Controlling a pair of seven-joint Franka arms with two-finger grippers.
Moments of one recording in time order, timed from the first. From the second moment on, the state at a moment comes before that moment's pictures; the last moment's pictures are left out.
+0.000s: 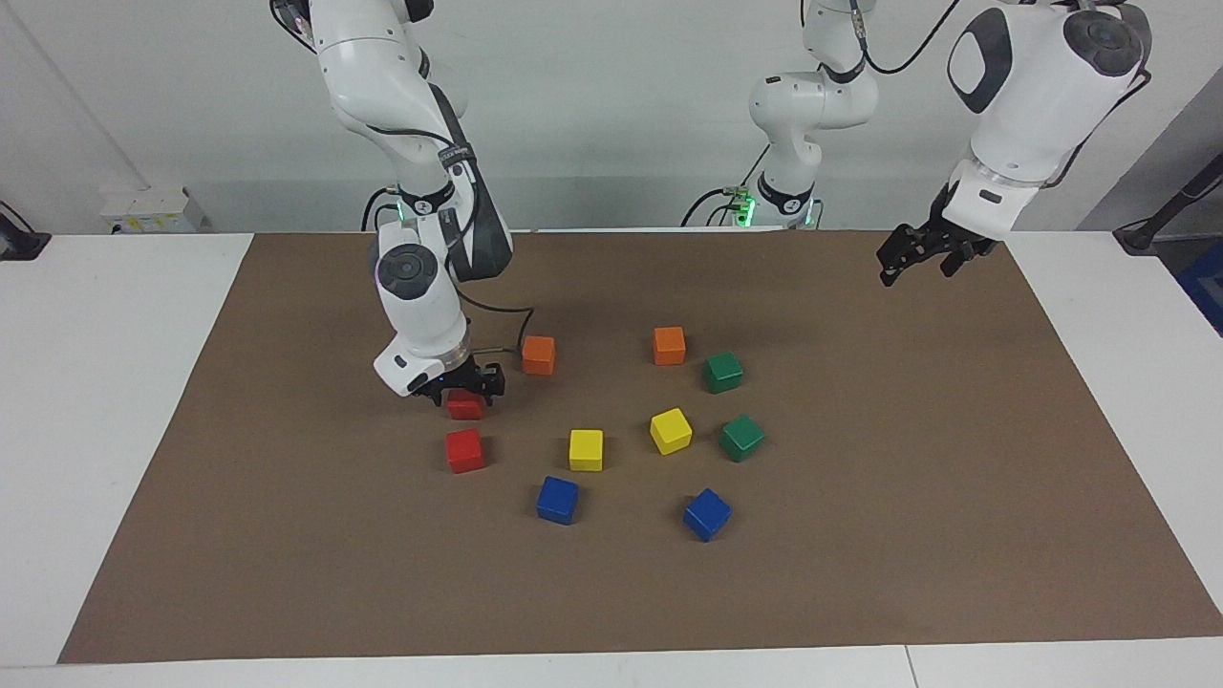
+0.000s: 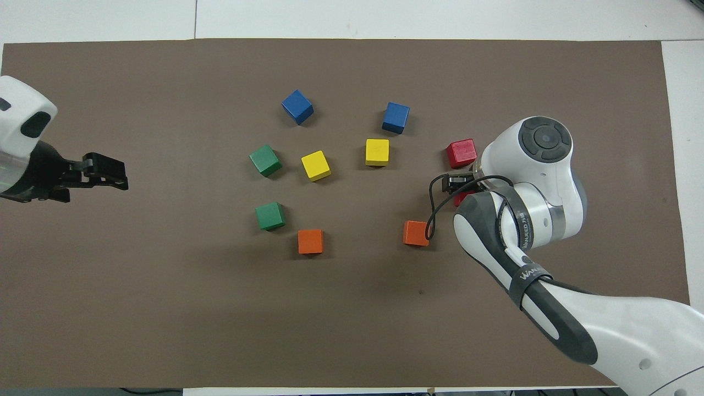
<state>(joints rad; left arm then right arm) -0.06 -0.04 -0.06 -1.77 -0.03 1.67 -0.25 0.19 0.28 0.05 -2.01 -0.01 2.24 0.28</state>
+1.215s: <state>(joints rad) -0.40 0.11 -0.07 -2.16 -0.03 2.27 -0.77 -0.12 0.31 0.04 -1.77 -0.01 2.08 -0.11</state>
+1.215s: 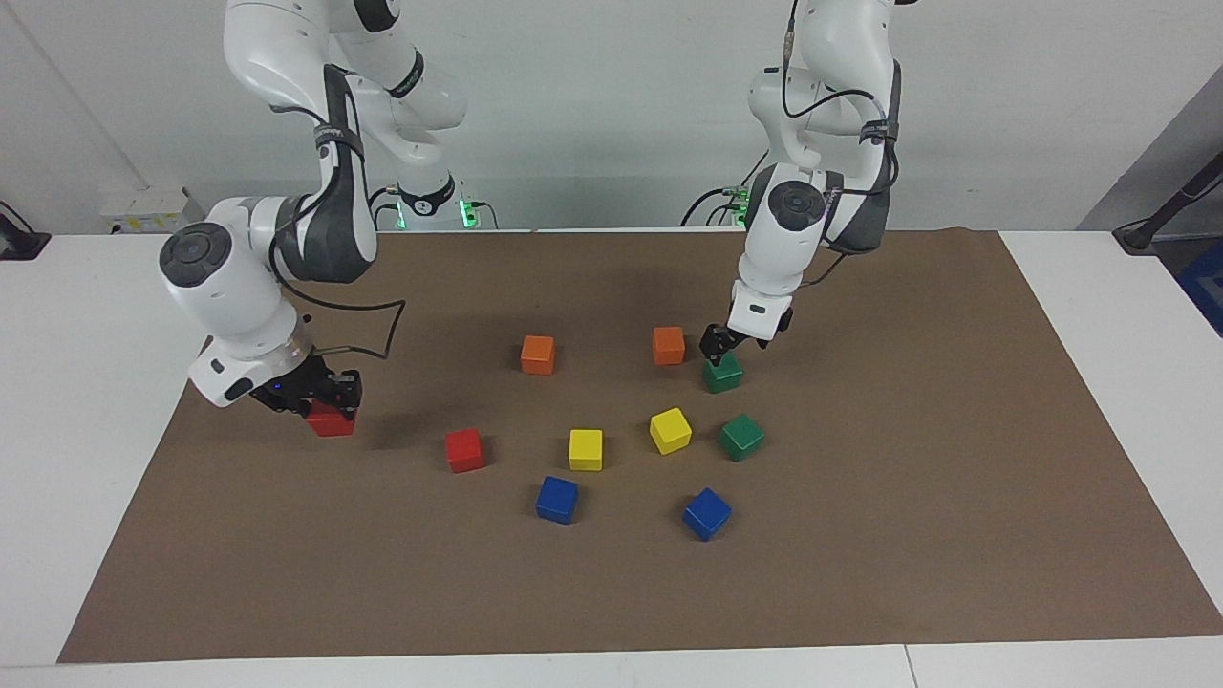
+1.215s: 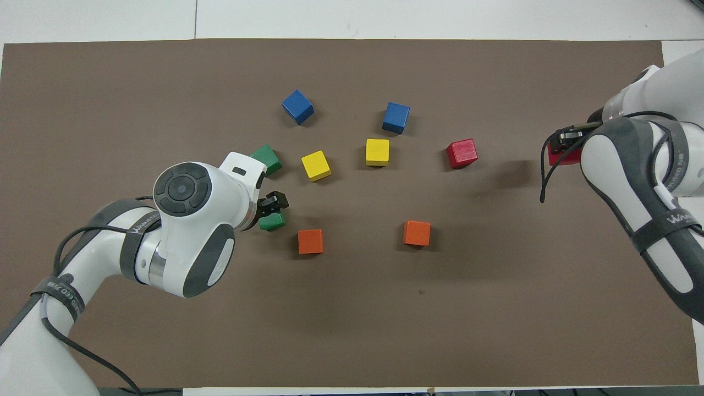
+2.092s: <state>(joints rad) -0.45 0.20 -0.06 -2.13 -0.03 2.29 -0.82 -0.17 0.36 0.04 -1.89 -0.01 2.24 -0.23</state>
